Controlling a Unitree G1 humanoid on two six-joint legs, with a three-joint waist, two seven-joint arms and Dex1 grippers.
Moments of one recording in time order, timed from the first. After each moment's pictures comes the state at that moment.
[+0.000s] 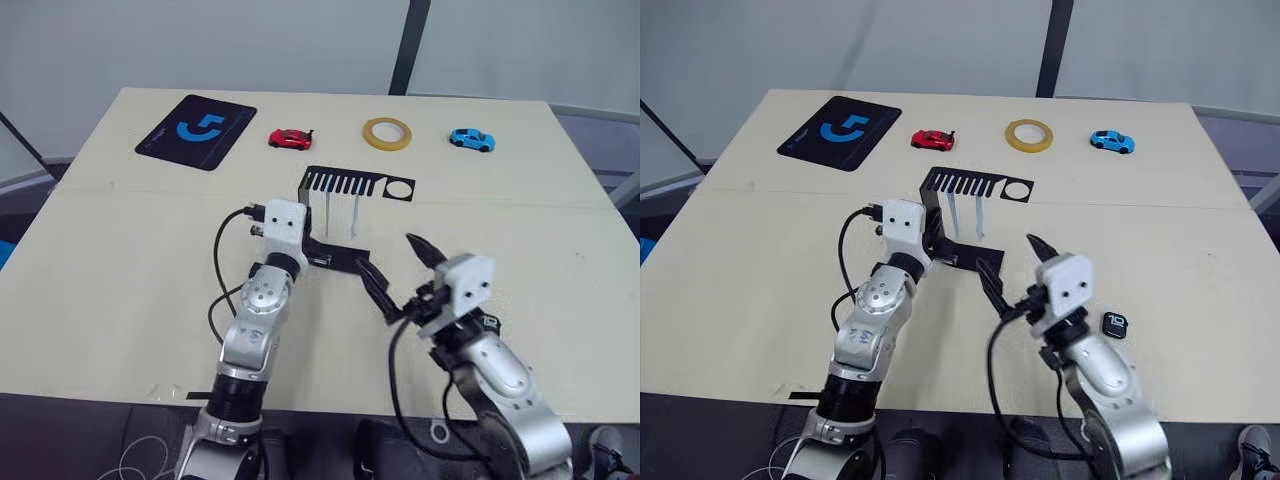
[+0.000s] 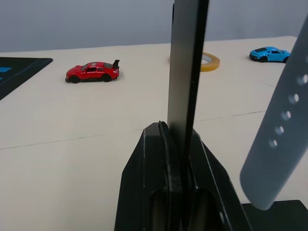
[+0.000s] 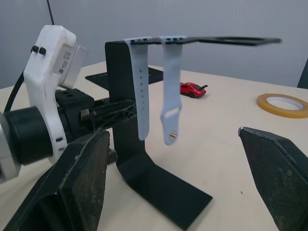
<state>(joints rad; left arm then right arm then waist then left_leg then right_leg) -0.44 -0.07 -0.11 -0.13 0.06 0.41 0.09 -0.04 -0.21 0.15 -0.69 0.22 0.41 0.21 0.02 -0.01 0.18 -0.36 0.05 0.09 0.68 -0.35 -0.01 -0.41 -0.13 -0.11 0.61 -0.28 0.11</state>
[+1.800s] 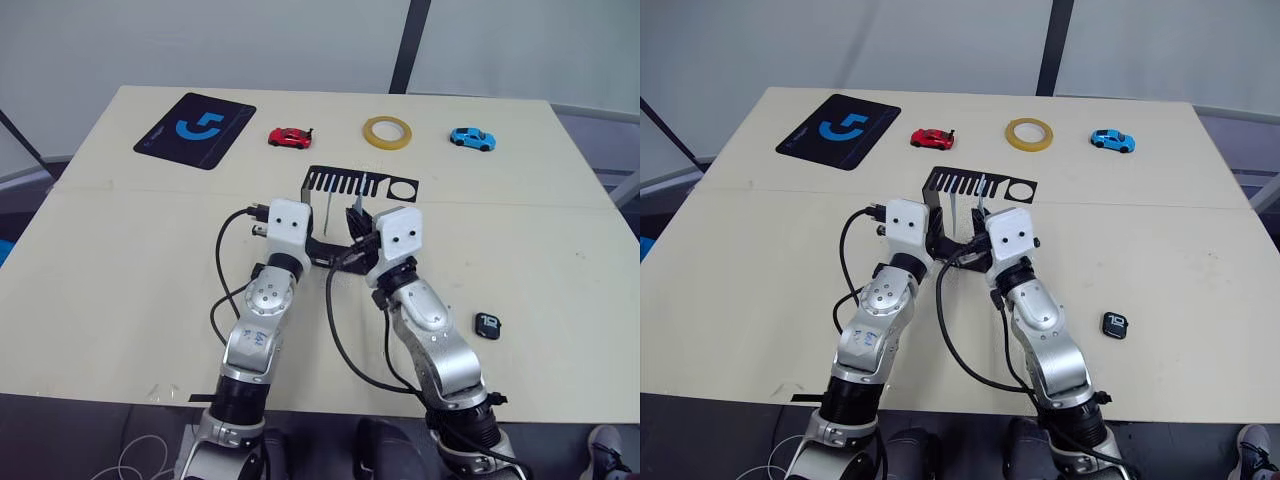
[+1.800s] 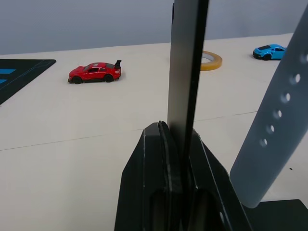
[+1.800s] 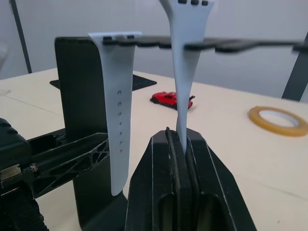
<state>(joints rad) -0.43 -0.08 -0.13 -0.15 0.08 0.42 0.10 -0.33 -0.05 0.21 -0.33 -0.01 0.28 0.12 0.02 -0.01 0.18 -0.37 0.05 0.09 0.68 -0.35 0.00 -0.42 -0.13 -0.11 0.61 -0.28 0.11</state>
